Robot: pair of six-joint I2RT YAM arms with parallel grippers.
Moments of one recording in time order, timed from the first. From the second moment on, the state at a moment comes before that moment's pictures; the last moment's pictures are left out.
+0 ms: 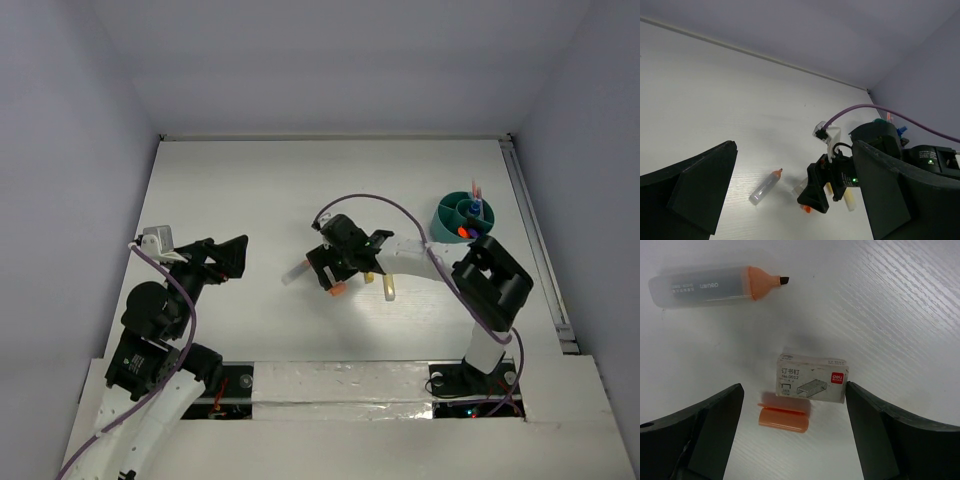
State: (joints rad) left arm -0.44 0.27 0.66 -0.36 -0.17 -0.53; right arm 0.86 1.78 1.14 -0.33 0.04 0.26
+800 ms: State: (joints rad) left arm -0.44 0.27 0.66 -0.36 -0.16 -0.53; right arm 0.81 1.84 1.34 -0.32 0.37 0.26
